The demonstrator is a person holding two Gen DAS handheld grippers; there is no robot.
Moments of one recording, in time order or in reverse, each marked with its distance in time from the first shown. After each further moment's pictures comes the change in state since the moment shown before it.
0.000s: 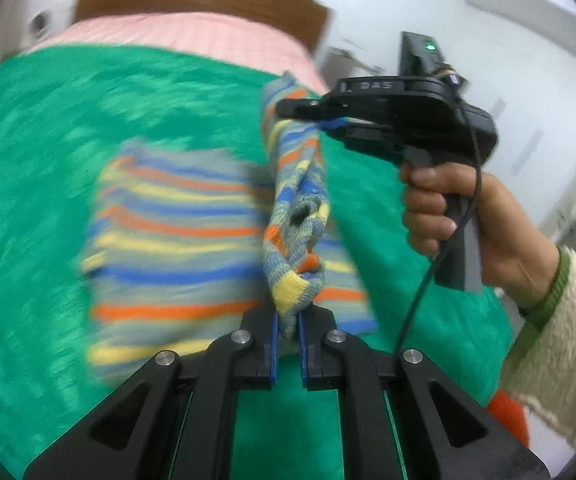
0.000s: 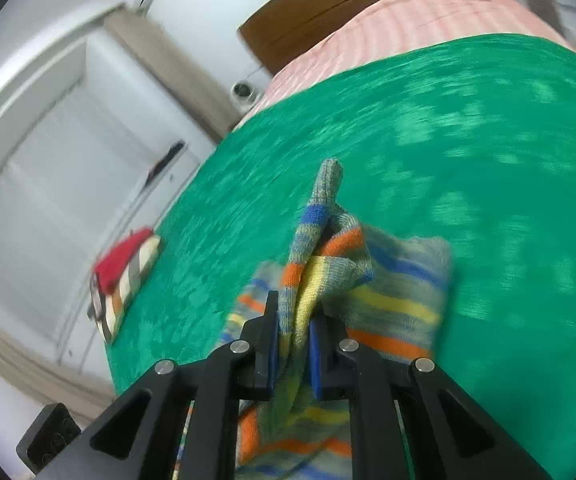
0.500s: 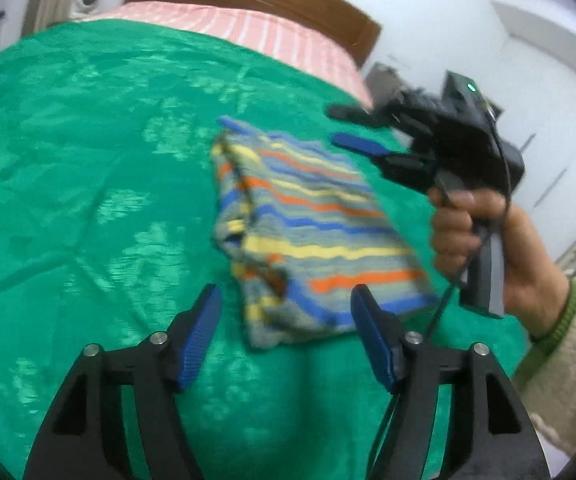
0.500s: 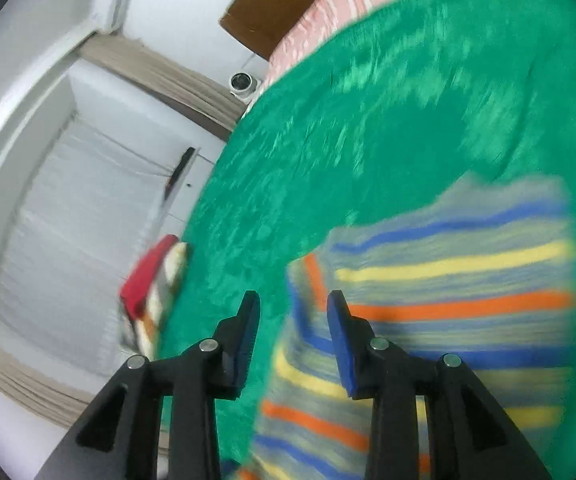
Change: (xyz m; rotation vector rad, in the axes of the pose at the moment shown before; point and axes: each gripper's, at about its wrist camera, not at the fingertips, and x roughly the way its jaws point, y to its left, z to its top) left arm -0.026 0.065 -0.022 -0.091 -0.029 0.020; right arm 0.067 0.026 -0.033 0.160 0.010 0.081
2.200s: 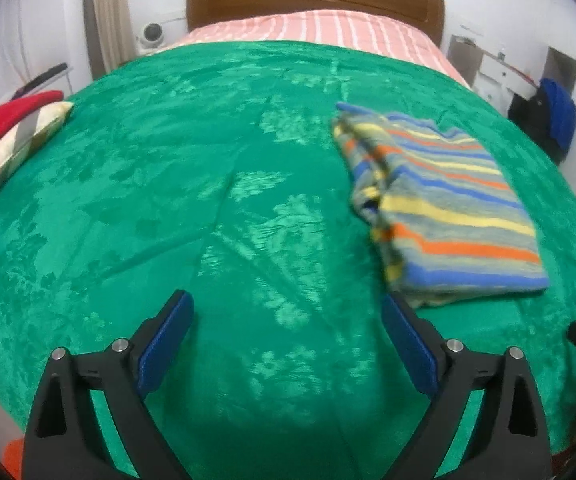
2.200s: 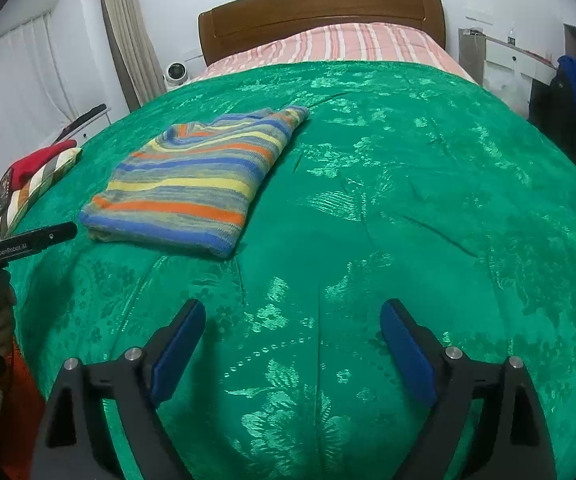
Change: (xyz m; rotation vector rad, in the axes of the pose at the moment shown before) left arm -0.003 0.017 -0.023 0.114 -0.010 0.519; right arm -0.154 -0.035 -0.220 -0.304 -0.142 -0.572
